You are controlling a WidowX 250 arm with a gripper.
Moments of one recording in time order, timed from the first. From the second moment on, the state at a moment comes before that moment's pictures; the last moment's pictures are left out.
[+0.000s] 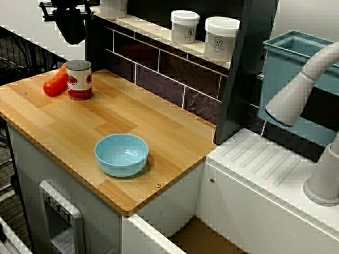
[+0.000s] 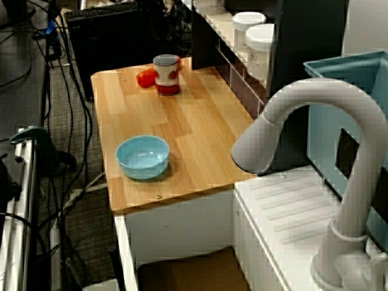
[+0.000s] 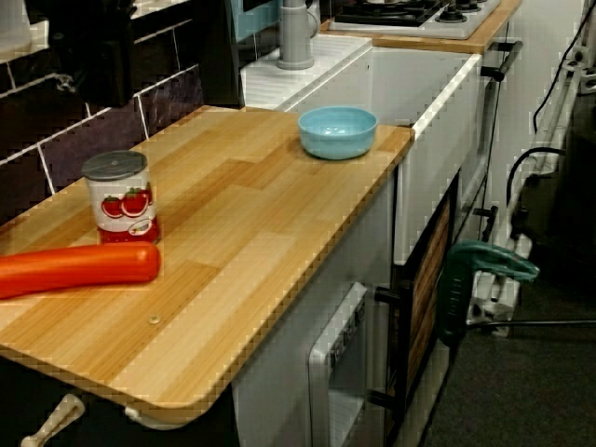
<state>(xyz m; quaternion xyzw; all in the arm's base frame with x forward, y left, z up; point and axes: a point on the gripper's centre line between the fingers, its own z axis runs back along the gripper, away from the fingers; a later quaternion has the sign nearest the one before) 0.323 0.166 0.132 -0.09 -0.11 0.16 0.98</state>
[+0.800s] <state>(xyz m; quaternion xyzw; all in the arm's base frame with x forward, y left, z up) 0.344 0.209 0.132 -0.07 -0.13 0.21 0.97</state>
